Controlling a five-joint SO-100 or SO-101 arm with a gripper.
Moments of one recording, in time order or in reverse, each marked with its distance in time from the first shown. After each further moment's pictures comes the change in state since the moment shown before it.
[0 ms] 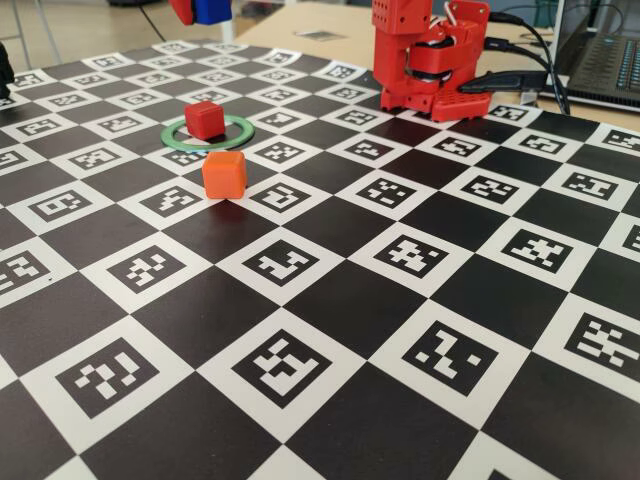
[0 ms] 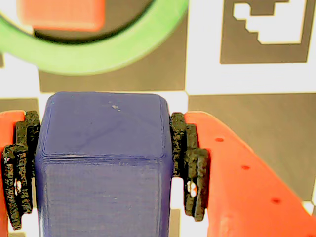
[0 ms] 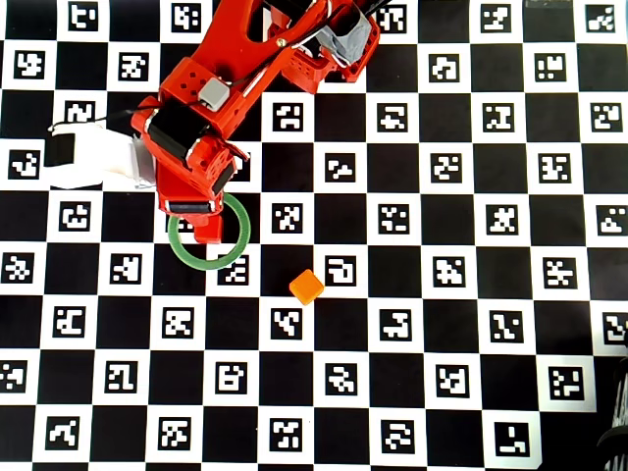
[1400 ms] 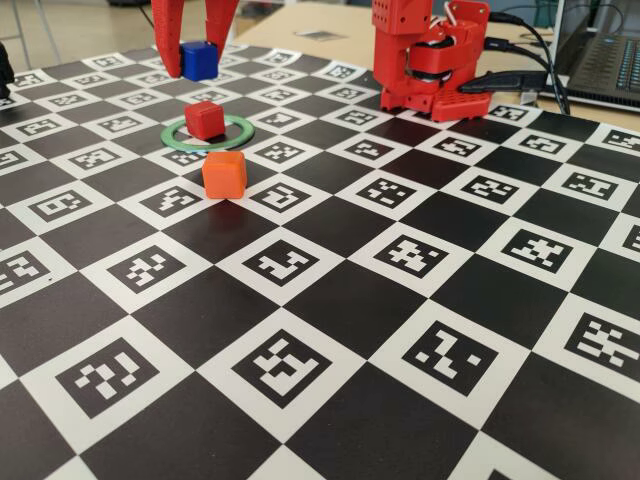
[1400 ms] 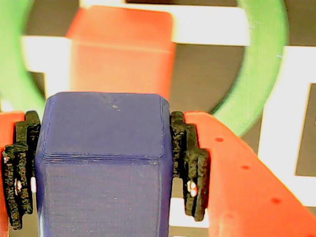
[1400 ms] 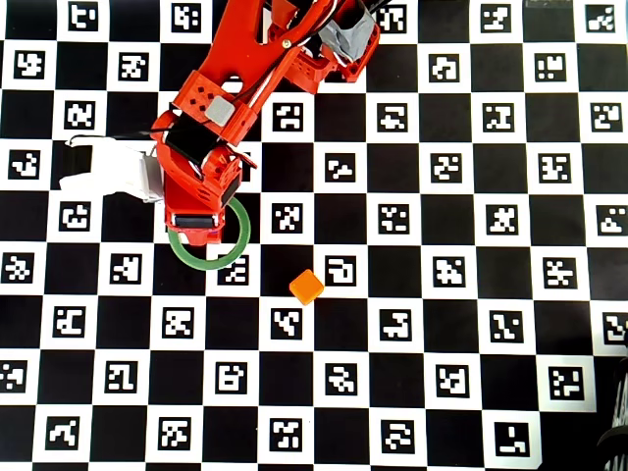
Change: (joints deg) arm -0.6 4.8 21.3 -24.6 -0.1
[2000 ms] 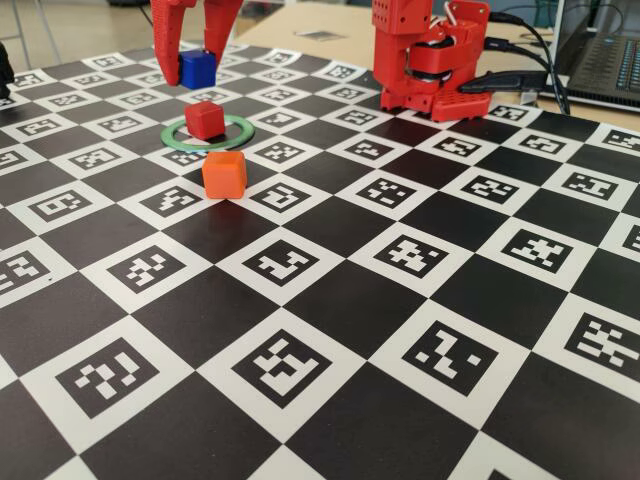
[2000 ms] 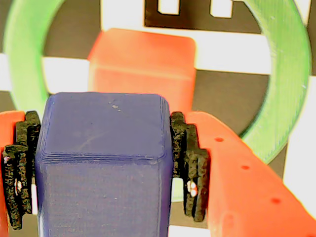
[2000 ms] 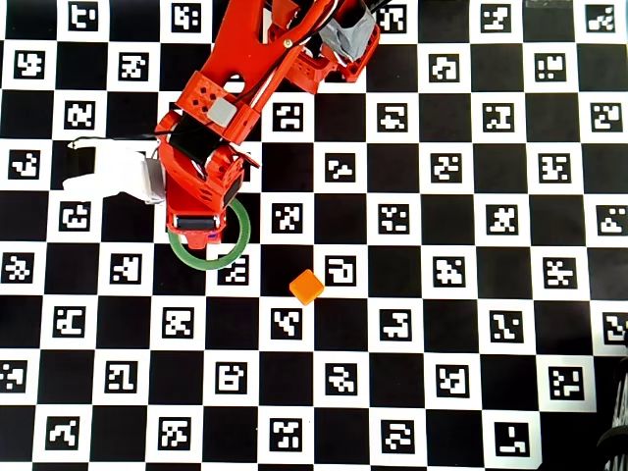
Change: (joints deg) arm 0.0 0.4 3.0 -6.0 -0.6
